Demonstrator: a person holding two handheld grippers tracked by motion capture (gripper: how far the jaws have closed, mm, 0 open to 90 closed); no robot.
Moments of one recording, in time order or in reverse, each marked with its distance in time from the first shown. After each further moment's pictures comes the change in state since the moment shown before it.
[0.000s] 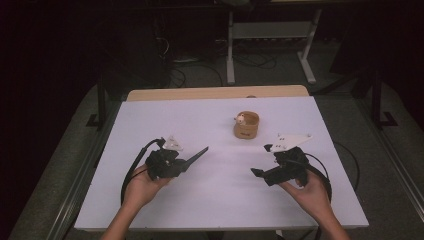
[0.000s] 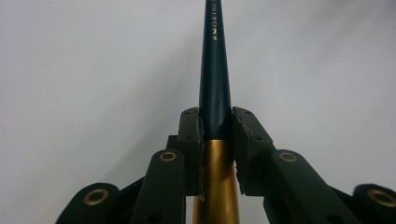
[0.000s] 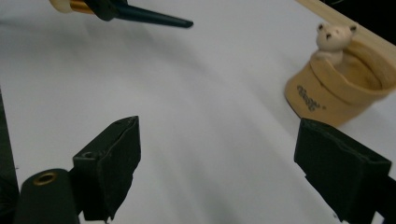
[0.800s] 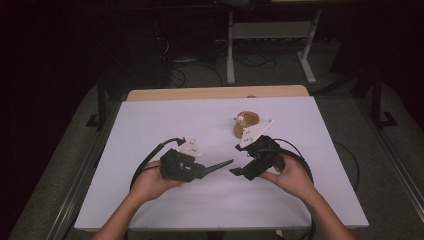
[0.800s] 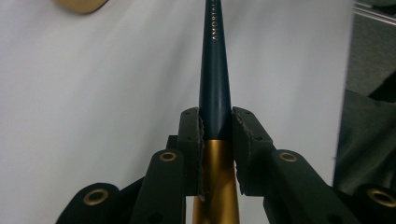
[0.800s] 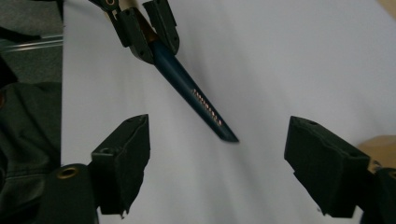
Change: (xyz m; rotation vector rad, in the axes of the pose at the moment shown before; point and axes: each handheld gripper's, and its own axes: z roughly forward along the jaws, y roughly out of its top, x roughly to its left) left arm -0.031 0.032 0.000 -0.022 -0.235 0.257; right arm 0.009 0.052 0.040 0.108 0.226 -0.215
